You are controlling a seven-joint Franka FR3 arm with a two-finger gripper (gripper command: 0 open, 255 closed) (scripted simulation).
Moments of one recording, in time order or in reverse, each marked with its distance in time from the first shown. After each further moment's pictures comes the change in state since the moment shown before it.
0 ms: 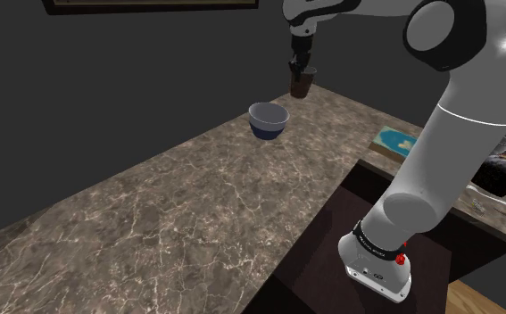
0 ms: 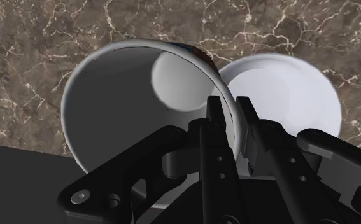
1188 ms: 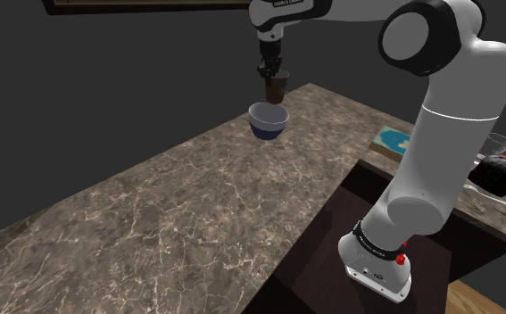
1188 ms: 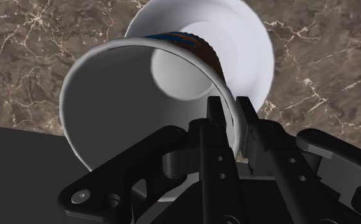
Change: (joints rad) arm 0.097 0.116 0.079 0.103 0.030 -0.019 0.173
